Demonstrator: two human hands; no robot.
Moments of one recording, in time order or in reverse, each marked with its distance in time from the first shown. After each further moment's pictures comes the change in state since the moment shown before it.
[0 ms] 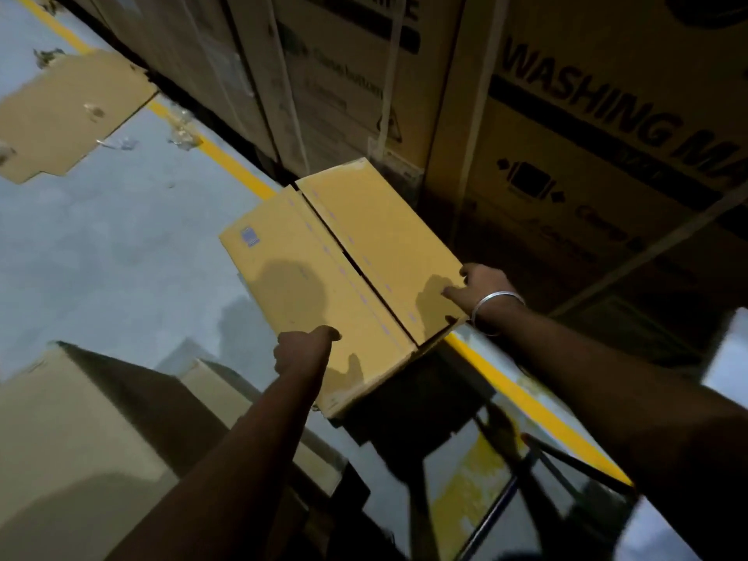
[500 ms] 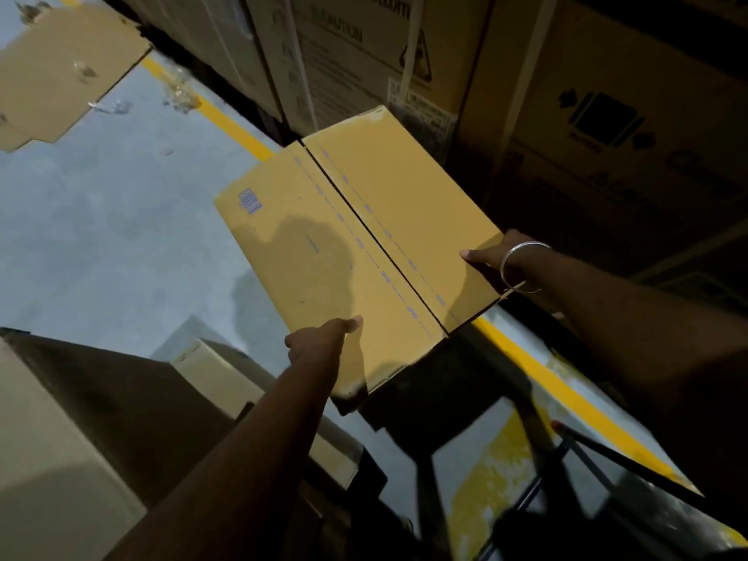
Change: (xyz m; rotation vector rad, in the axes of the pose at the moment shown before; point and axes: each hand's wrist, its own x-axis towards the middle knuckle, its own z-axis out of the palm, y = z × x) left_hand 0.062 -0.031 0.024 -0.153 -0.047 -0.213; right_hand 0.091 0.011 0.039 0.143 -0.111 0.231
